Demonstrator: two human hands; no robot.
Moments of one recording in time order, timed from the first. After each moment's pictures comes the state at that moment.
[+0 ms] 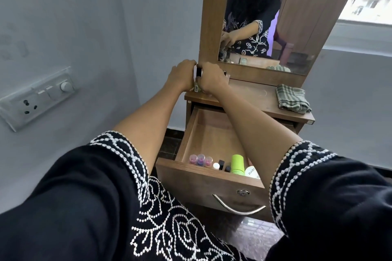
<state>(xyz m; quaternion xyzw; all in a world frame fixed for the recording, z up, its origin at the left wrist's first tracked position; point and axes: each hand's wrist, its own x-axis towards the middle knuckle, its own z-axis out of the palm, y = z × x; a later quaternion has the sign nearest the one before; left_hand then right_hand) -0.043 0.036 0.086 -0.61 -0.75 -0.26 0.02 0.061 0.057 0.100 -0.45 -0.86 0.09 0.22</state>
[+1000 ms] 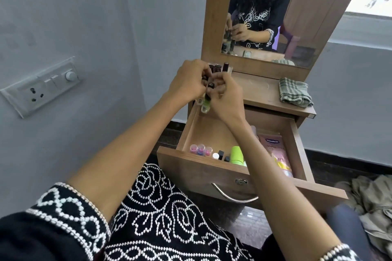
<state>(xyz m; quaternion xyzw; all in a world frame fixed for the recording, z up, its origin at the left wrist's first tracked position) 0.016 -0.053 0.105 -0.61 -0.71 -0.36 -0.01 0.121 -0.013 0.055 -0.35 -0.75 0.32 0.47</state>
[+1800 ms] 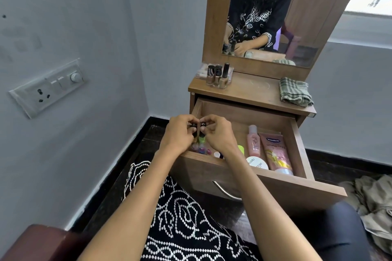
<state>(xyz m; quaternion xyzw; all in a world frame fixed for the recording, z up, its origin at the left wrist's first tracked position) 0.023 -0.108 0.001 -0.52 -0.75 -0.39 -0.13 0.131 -0.042 -0.009 -0.45 -0.75 0.39 0.29</state>
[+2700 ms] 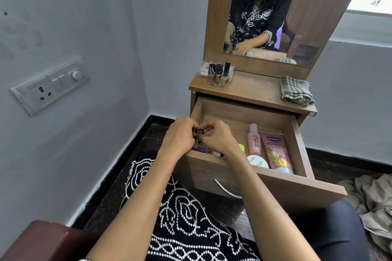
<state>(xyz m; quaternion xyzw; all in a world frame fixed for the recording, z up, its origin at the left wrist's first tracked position) 0.027 -0.114 0.004 -0.56 -0.78 -0.26 -0.11 0.133 -0.044 -0.012 -0.45 -0.77 0.39 0.23</state>
